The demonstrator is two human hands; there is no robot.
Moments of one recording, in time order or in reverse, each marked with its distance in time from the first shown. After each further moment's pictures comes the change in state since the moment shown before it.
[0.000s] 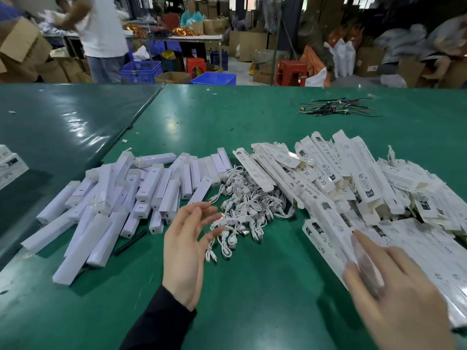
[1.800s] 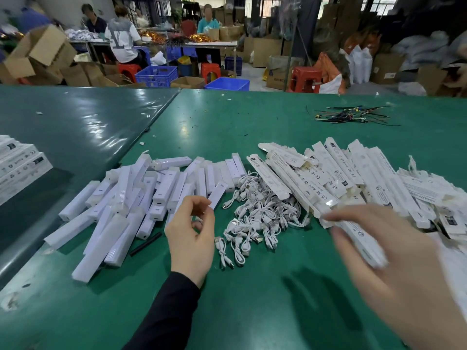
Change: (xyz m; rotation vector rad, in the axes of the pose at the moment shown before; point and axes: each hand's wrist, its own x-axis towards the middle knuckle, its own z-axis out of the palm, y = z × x) left_hand 0.030 -0.008 -0.015 0.691 0.167 0.491; right_hand 0.058 -0.038 -0.008 0.329 -0.069 -0.279
